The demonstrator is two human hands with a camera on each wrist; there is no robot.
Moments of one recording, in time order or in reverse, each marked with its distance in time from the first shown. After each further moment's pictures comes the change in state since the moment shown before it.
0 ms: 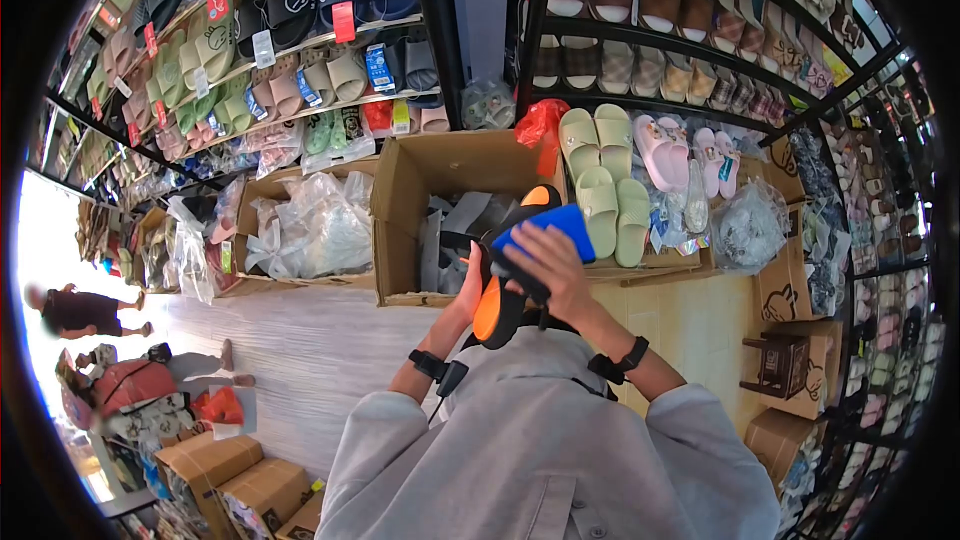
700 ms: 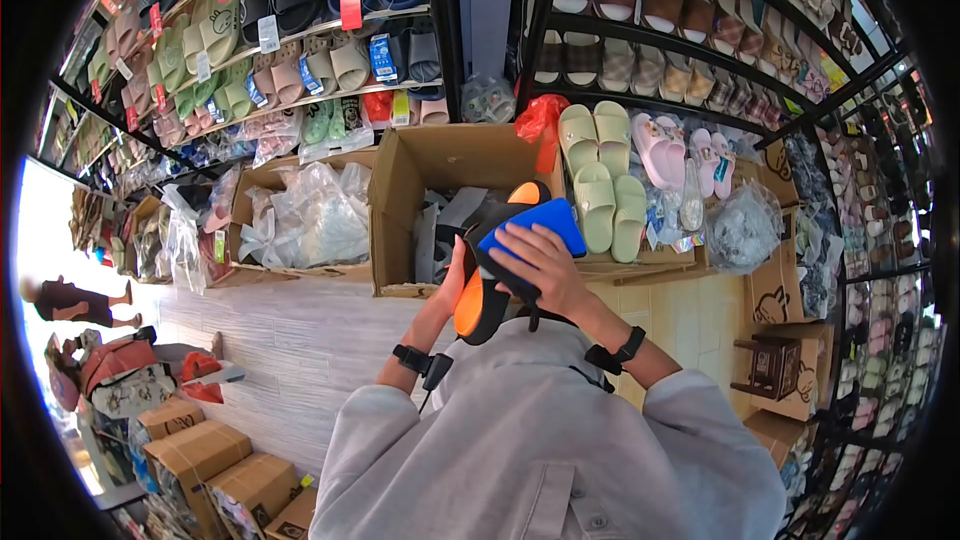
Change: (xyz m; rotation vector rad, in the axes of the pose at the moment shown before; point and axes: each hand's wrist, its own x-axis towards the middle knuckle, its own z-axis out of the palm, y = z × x) left_hand -0.016 0.008 -0.030 0.052 -0.022 0.097; right_hand 0.003 -0.013 0.005 0.007 -0.055 -0.126
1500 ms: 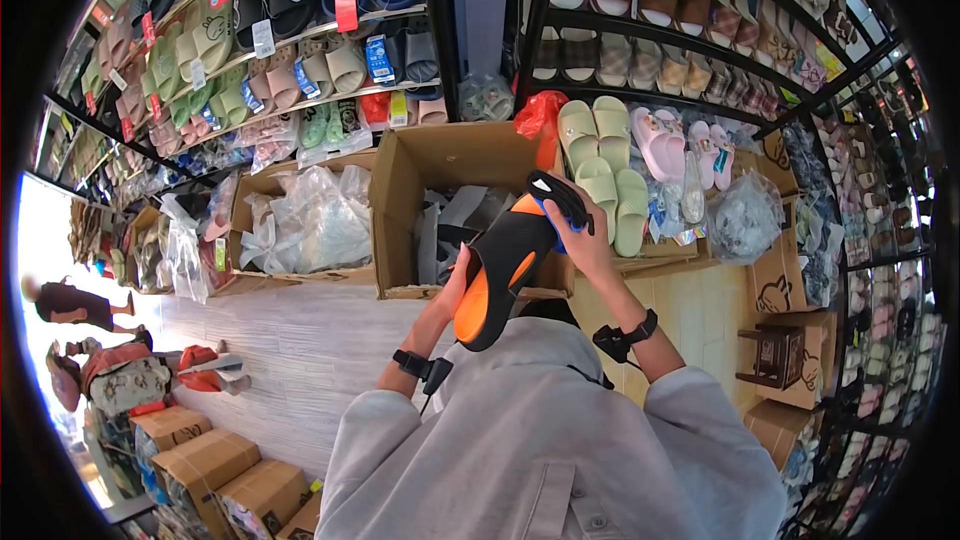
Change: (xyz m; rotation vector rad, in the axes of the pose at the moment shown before) left_hand -0.016 0.004 -0.001 0.150 0.038 -0.033; right_hand 0.020 0.043 -0.010 0.575 0.265 0.742
